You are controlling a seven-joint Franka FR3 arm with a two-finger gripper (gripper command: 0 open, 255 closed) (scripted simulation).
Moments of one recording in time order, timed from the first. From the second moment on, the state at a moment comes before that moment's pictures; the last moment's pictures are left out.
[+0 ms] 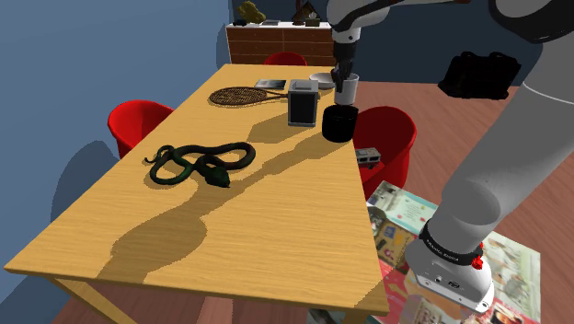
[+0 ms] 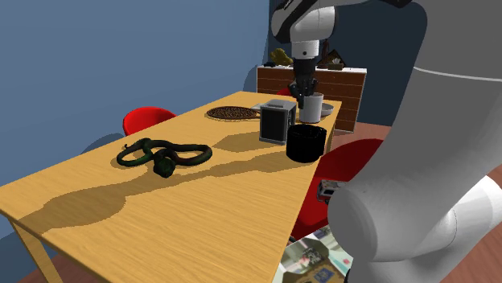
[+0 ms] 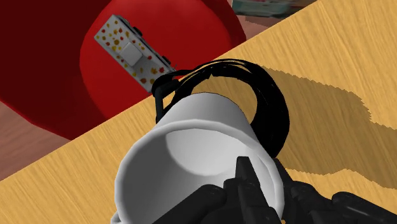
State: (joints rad) arm -0.25 -0.04 -0.16 -1.94 -0.08 1.92 -0.43
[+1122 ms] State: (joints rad) arm -0.25 -0.02 -0.16 -2.00 -0.08 1.99 -0.43
